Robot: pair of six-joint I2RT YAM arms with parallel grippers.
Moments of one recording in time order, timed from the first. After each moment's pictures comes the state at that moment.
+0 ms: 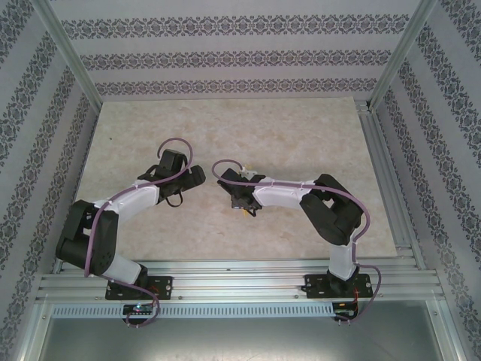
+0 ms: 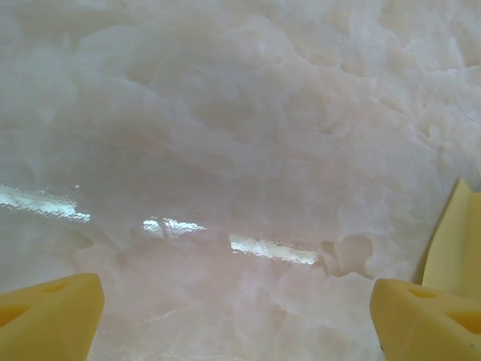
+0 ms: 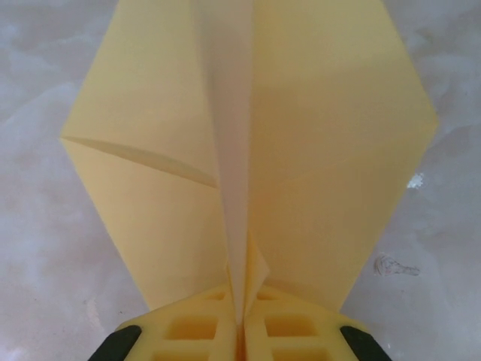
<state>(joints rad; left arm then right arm) -0.35 1.49 0.80 -0.23 0.01 -0.71 0.88 1.92 1.19 -0.52 0.32 0.86</state>
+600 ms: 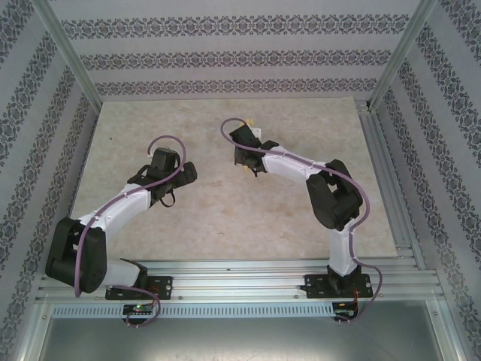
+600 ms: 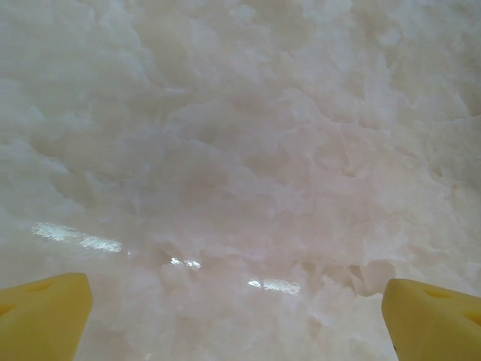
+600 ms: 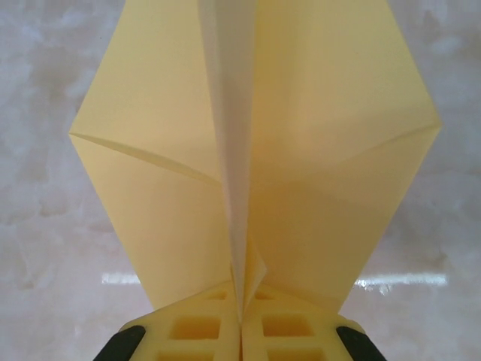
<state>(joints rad) -0.33 1.36 0.80 -0.32 -0.13 -0.63 0.65 2.03 1.51 -0.42 0.31 0.56</state>
